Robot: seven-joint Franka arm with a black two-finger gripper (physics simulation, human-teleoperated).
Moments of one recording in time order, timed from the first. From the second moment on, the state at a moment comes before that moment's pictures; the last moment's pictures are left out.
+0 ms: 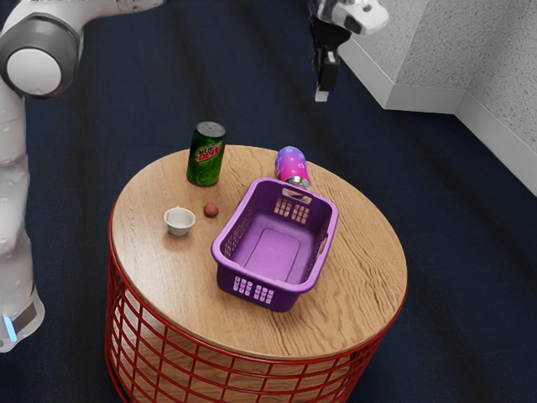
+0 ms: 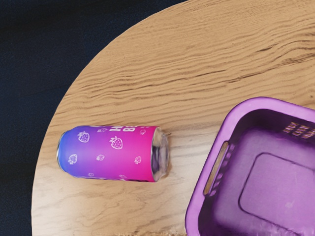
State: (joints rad) arm 0.03 0.04 -0.05 -1.21 0.21 1.46 0.18
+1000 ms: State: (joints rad) arm -0.07 -0.46 0.07 -2.23 0.07 1.69 0.07
